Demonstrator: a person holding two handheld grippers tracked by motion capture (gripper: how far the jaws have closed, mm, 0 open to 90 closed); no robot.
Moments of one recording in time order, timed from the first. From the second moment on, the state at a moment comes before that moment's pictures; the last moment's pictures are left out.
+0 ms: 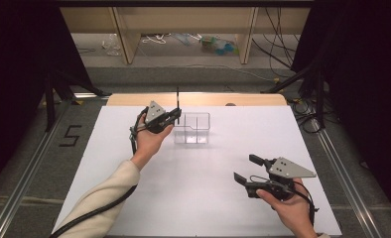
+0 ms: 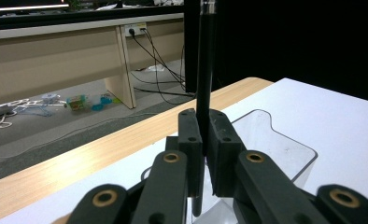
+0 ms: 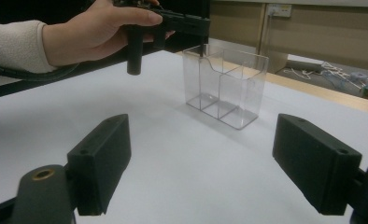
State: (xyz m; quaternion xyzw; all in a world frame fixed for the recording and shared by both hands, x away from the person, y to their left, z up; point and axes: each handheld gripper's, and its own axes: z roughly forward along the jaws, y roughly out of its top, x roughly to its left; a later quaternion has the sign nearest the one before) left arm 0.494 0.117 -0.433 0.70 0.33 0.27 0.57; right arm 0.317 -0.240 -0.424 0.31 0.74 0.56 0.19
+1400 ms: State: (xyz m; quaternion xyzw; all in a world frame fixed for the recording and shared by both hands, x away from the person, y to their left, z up) left arm 0.495 0.116 -0.441 0.70 0.34 0.27 0.57; right arm 0.318 -0.240 -0.425 0.30 0.74 0.57 0.19
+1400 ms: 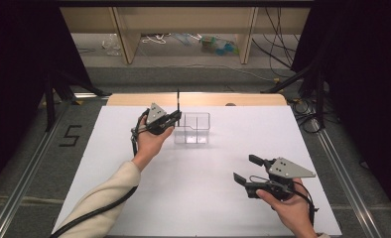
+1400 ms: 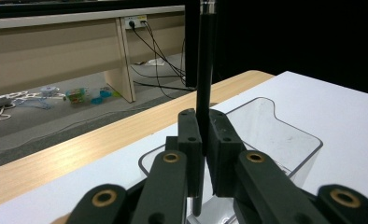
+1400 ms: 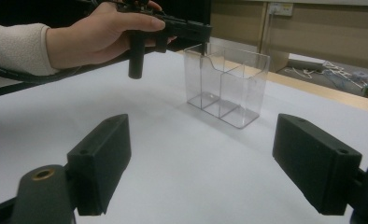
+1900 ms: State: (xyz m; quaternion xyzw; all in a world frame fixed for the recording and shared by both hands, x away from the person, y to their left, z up) left arm 0.495 0.117 -0.439 0.69 0.35 0.27 0.58; right arm 0.318 -0.240 -0.425 0.30 0.74 0.57 0.20
